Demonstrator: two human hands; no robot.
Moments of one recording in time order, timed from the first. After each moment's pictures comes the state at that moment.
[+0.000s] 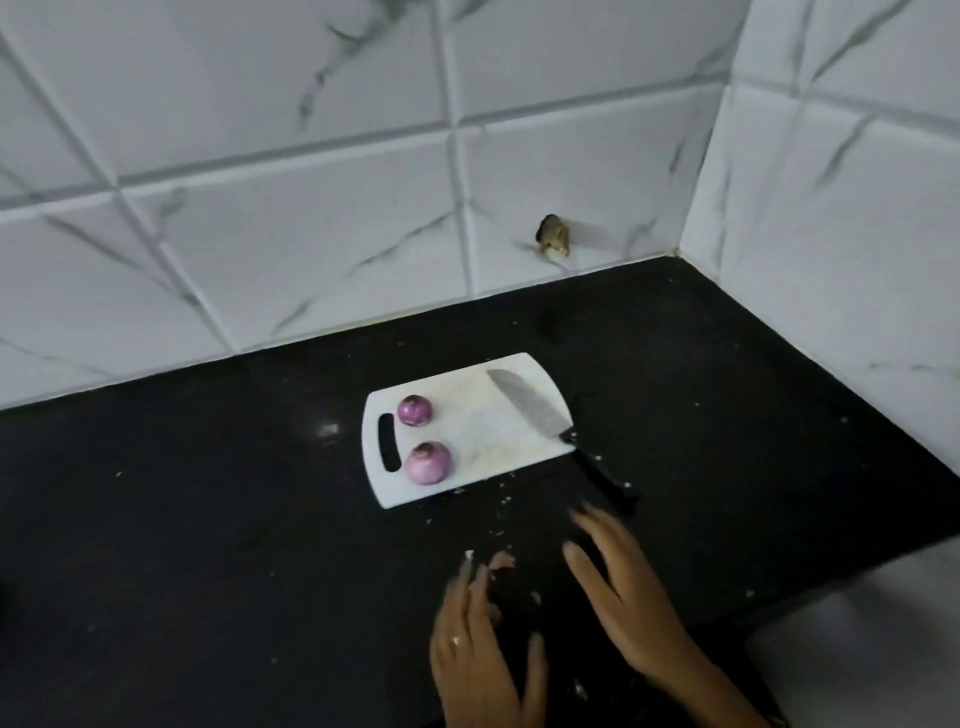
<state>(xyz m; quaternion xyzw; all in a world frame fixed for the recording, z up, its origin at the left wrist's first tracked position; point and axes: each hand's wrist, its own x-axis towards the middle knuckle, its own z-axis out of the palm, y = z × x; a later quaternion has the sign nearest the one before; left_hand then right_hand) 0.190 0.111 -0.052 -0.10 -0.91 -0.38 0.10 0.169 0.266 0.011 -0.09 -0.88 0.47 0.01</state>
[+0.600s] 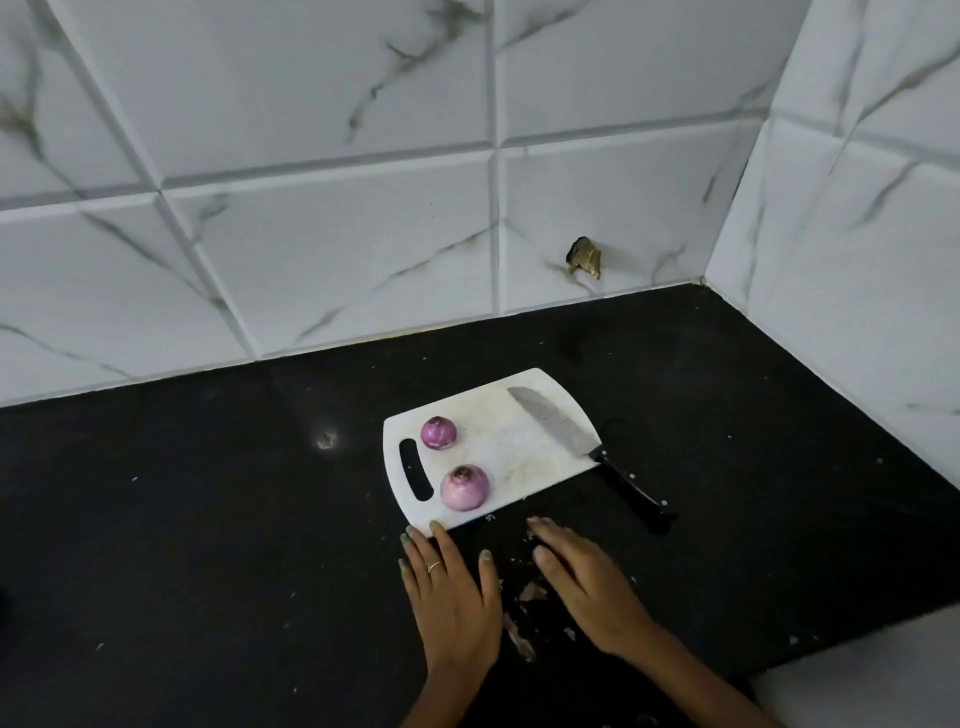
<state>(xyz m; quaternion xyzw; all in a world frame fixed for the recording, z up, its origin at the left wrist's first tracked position) 0.100 0.073 -0.051 0.07 -0.96 -0.25 0.02 0.105 0.229 -0.036 0.04 -0.92 0.39 -0.03</state>
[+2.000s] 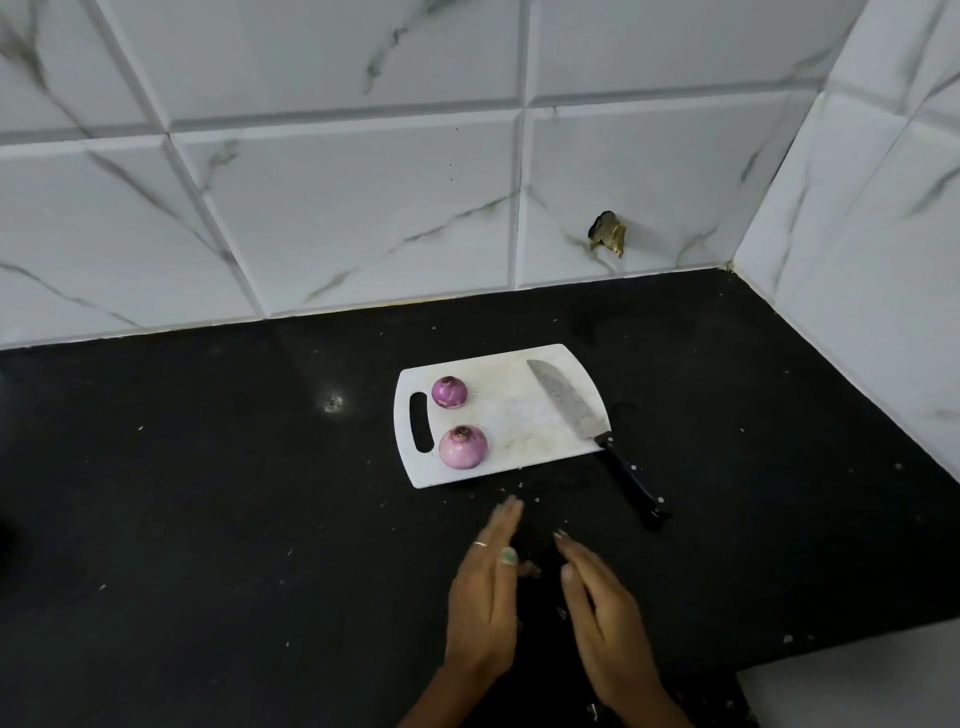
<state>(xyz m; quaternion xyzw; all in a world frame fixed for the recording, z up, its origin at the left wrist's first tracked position) 0.126 0.091 -0.032 -0.06 -0.80 -0.59 0.03 0.153 0.219 -0.034 -0.06 -0.89 0.46 0.03</state>
